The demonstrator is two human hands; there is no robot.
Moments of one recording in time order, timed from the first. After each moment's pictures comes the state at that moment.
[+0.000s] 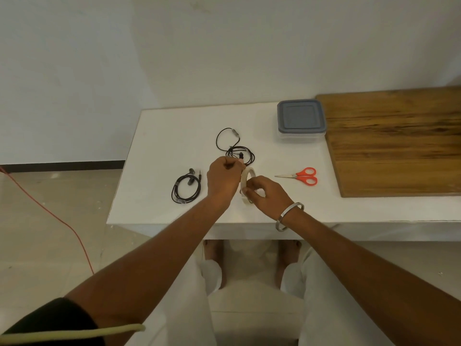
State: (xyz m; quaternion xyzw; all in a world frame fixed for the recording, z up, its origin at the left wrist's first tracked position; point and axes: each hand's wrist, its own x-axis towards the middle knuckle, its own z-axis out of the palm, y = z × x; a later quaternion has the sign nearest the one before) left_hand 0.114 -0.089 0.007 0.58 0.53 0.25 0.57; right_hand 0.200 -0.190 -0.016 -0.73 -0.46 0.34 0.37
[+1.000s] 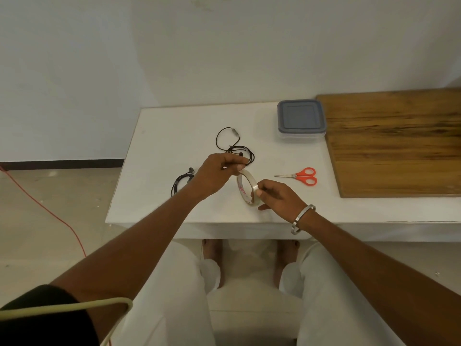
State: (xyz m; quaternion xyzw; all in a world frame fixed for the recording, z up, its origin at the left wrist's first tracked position) left_hand 0.092 -0.051 0.006 0.73 0.33 0.13 0.58; right_hand 0.221 -0.208 -0.027 -0.70 -0.42 0.42 0.40
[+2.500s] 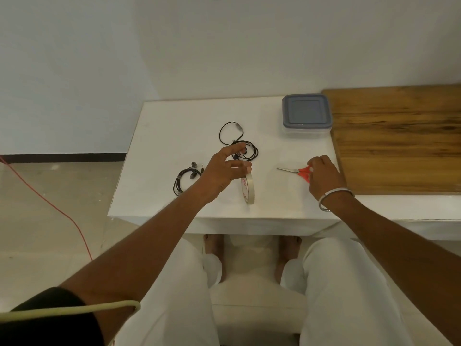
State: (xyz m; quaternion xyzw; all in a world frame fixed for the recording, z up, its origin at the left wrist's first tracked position) left_hand 0.090 -0.067 0.007 0.59 0.35 0.15 0.71; right_hand 0.307 -0.221 -0.054 -0.89 -0.42 0.11 0.16
